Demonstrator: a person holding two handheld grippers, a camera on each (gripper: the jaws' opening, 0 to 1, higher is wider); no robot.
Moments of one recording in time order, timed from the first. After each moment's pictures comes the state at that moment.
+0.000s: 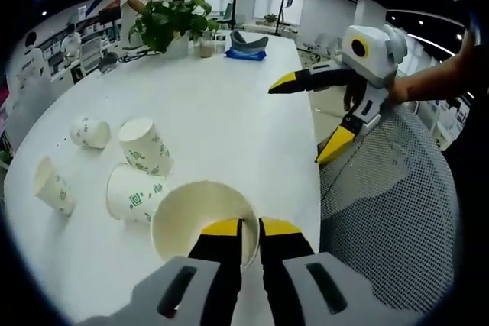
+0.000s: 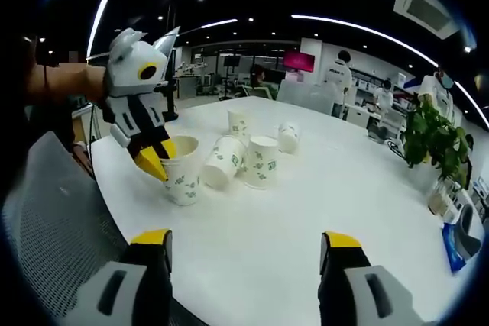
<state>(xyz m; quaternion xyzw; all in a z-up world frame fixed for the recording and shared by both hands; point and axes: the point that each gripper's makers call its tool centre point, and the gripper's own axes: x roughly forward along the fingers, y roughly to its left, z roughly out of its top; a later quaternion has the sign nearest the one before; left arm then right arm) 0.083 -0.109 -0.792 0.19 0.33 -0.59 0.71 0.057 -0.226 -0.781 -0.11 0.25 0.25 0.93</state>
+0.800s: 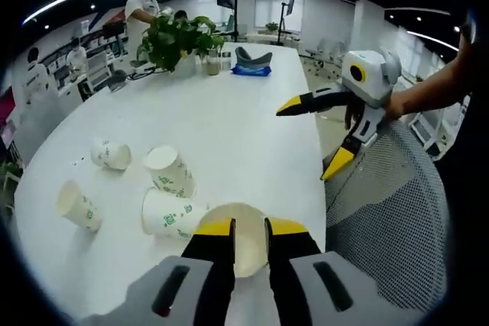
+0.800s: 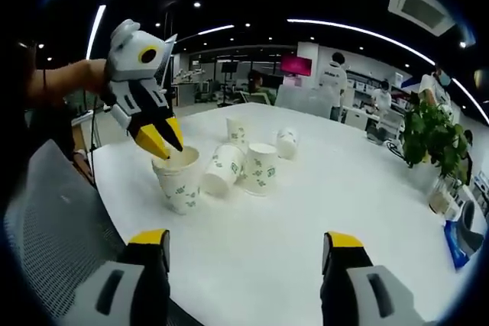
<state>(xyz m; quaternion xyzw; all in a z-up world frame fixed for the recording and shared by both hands) 0.110 -0.096 -0.744 0.19 0.29 -0.58 0.74 0.059 -0.220 -0.770 -0.09 0.23 0.25 0.94</state>
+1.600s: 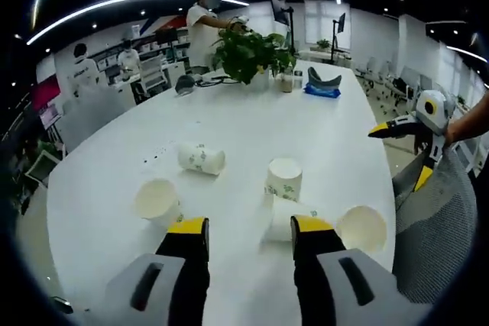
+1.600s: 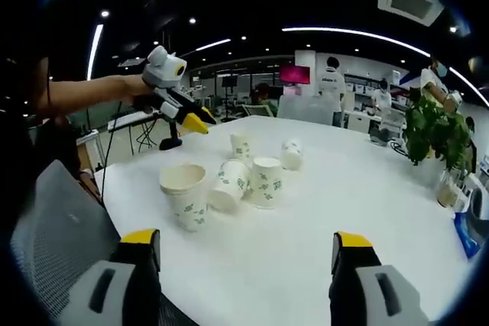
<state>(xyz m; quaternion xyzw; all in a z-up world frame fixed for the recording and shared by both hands) 0.245 -0.035 -0.722 0.16 0.25 -0.47 0.83 0.062 -0.216 -0.762 -0.05 0.21 0.26 0.94</state>
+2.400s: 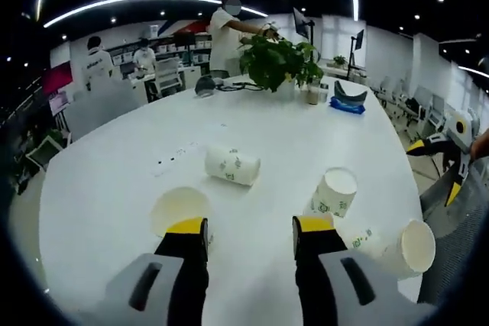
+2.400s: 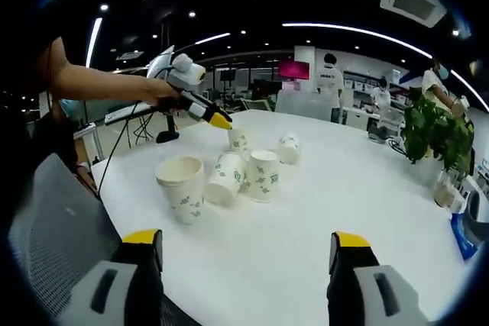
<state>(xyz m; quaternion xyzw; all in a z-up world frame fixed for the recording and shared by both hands) 0.316 -0.039 -0.749 0.12 0.25 -0.44 0.85 0.061 -0.219 -0.769 -0.07 0.22 0.25 0.94</state>
